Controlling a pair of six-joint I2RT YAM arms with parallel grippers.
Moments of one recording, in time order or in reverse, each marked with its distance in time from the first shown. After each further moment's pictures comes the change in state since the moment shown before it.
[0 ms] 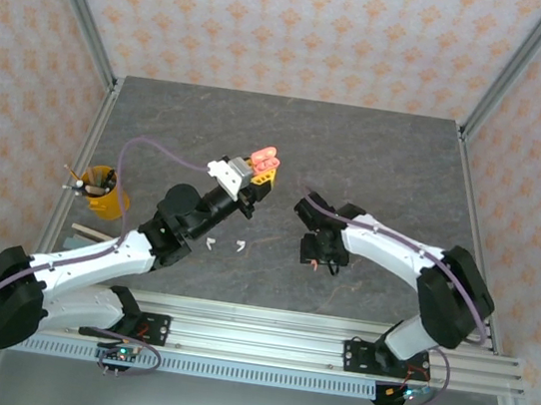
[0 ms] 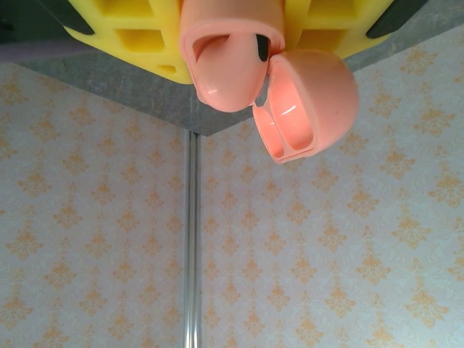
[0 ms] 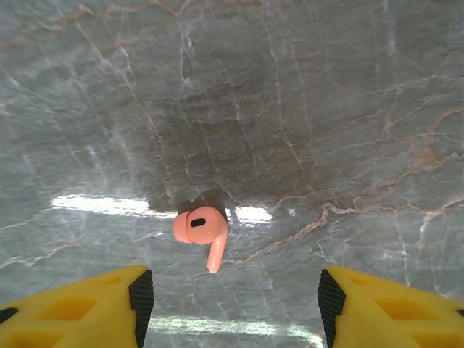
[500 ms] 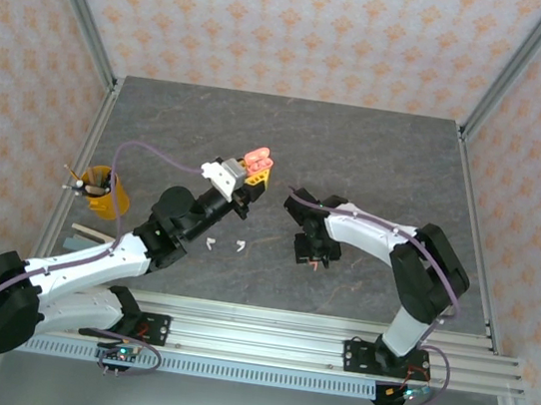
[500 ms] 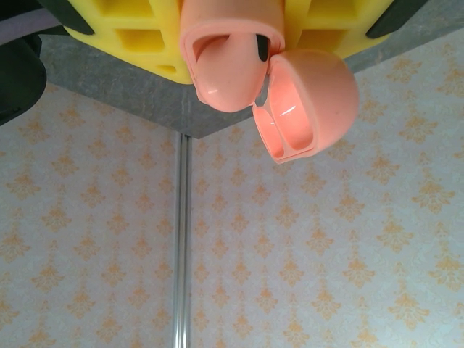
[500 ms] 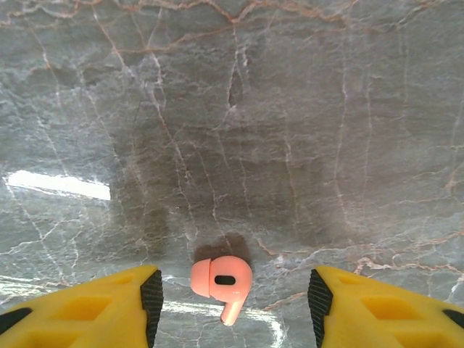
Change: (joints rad) left arm 0.021 -0.031 -0.033 -0.001 -0.006 0.000; right arm 0.000 0.156 0.088 -0.011 -0.016 -0.116
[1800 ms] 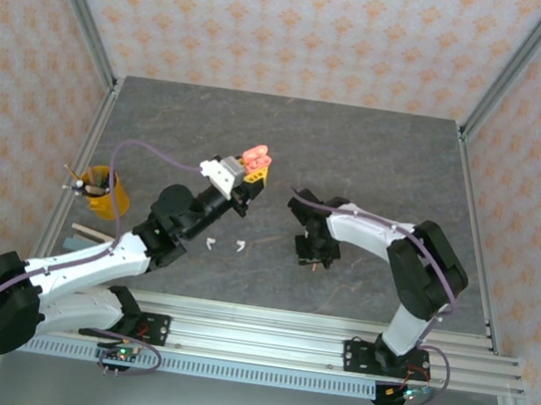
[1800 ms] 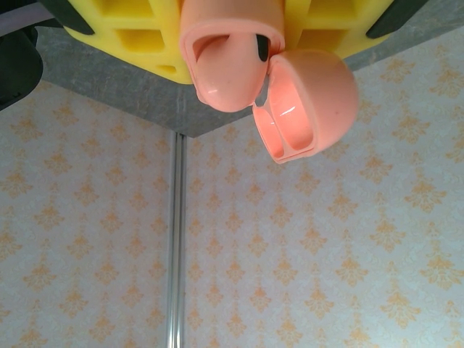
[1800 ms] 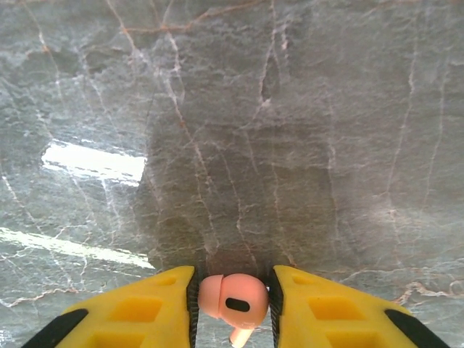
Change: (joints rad) left arm 0.012 0.003 0.008 -0.002 0.000 -0.001; right arm -0.039 0.013 -0.037 0.054 -0.101 -0.029
